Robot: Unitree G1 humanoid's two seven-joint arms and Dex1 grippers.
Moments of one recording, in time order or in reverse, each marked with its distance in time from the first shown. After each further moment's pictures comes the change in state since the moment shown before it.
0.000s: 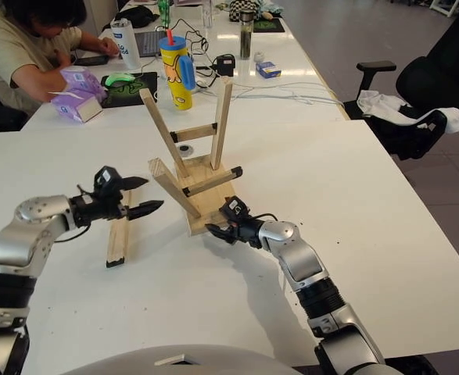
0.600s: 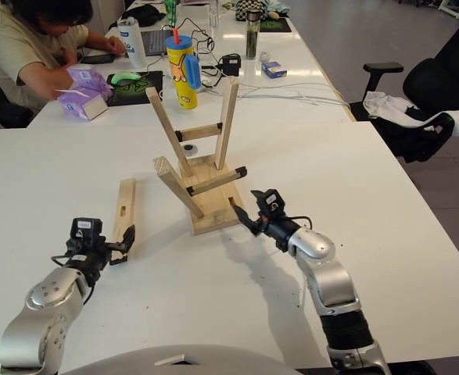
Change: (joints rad) left arm 0.490 -0.419 0.083 -0.640 0.162 0.393 0.726; right arm 0.181 -0.088 -0.246 -0.138 0.049 -0.175 -0.048
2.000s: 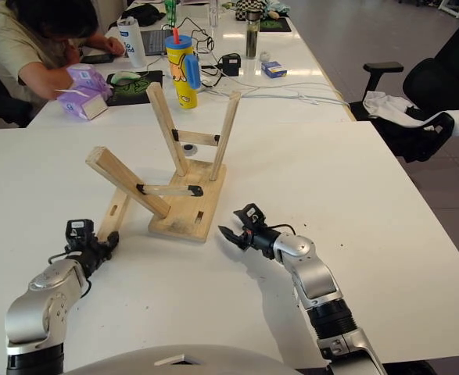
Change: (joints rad) left arm -0.217 -0.013 0.153 0.209 -0.015 0.108 0.007; right arm -0.060 0.074 0.100 0.111 -0.037 0.029 0.025
